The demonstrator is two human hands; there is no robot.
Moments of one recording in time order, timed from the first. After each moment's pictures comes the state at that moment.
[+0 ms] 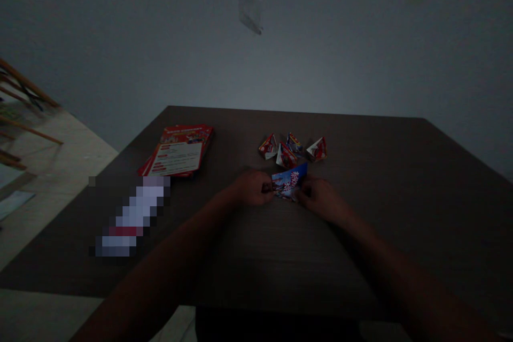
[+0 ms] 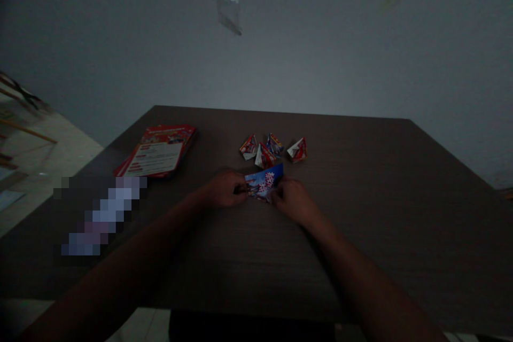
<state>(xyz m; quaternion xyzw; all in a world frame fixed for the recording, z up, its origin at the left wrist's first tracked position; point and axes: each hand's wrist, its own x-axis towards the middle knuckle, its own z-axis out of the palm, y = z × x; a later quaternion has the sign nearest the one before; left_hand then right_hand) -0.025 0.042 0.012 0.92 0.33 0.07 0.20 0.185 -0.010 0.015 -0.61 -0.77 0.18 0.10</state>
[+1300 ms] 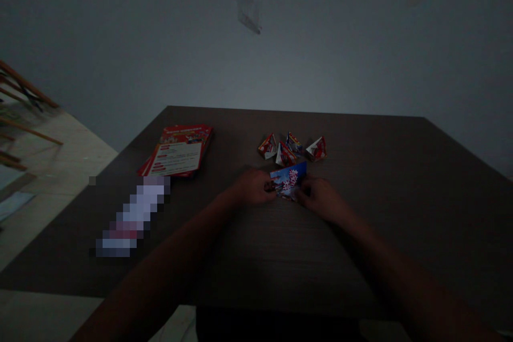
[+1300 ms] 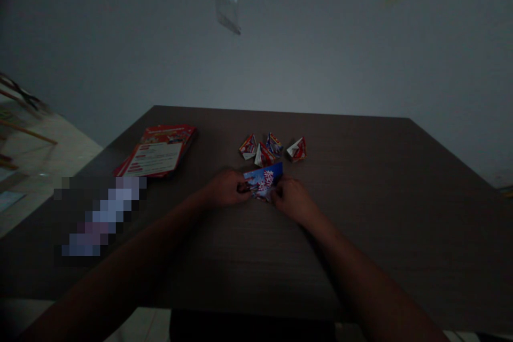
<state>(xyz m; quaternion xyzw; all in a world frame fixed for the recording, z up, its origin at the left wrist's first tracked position) -0.017 0.039 0.013 0.90 0.38 0.08 0.21 0.184 -0.012 0.014 -0.62 -0.76 0.17 0.10</state>
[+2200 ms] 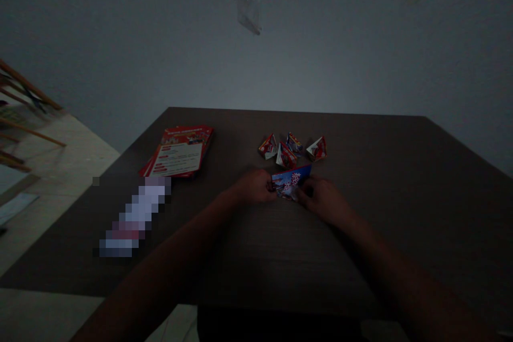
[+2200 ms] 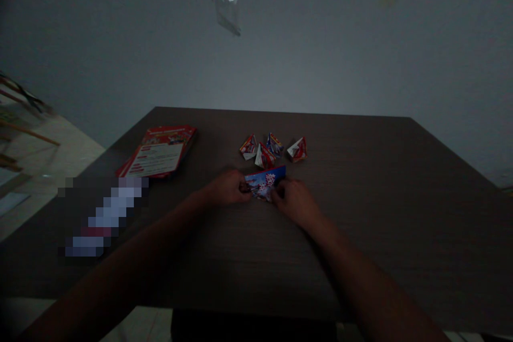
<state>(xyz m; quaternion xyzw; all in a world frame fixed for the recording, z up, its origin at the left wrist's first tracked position) -0.012 0.038 0.021 0.88 0.40 0.04 0.26 0.186 -0.018 0.015 -0.63 -0.75 0.16 0.12</state>
